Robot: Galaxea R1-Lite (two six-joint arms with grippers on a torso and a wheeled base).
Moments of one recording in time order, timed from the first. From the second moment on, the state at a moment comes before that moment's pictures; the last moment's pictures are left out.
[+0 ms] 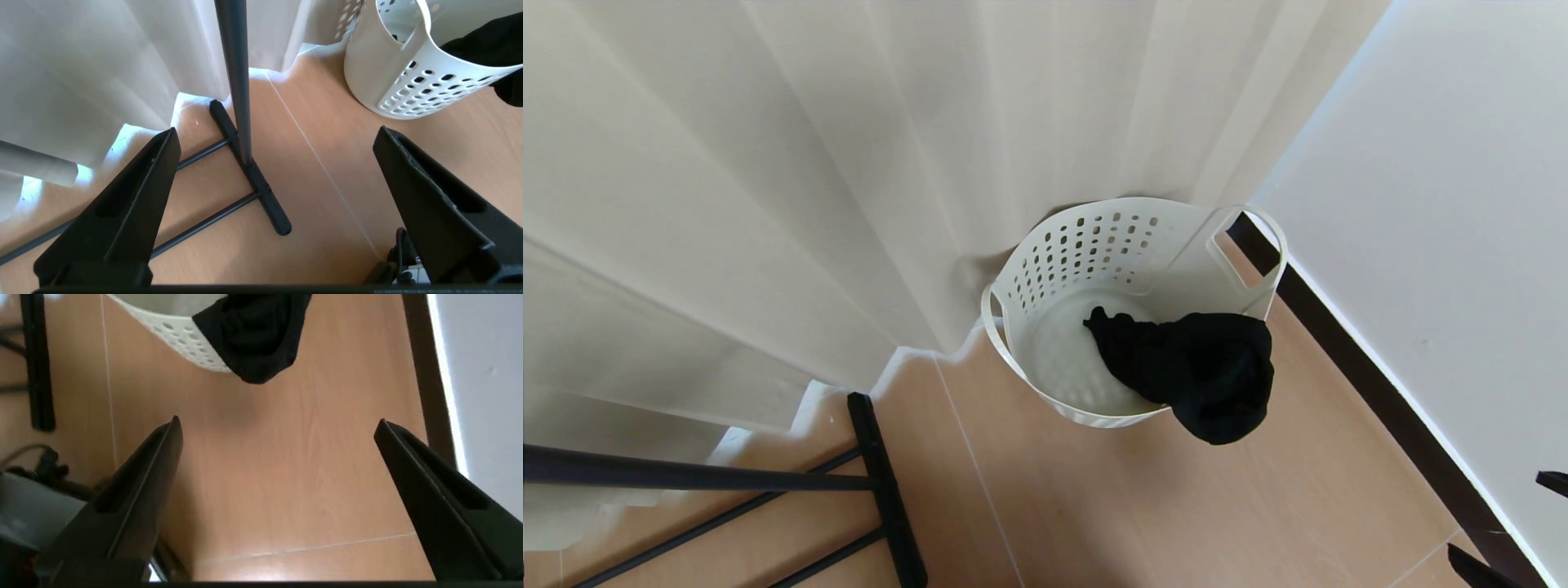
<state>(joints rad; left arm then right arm) -0.01 0.01 -0.01 0.01 -0.04 0.02 0.21 0.73 -0.27 -0.11 0.02 -0.30</state>
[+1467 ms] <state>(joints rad) -0.01 0.01 -0.01 0.01 -0.04 0.02 0.27 2.12 -1.98 0.71 0.02 -1.22</state>
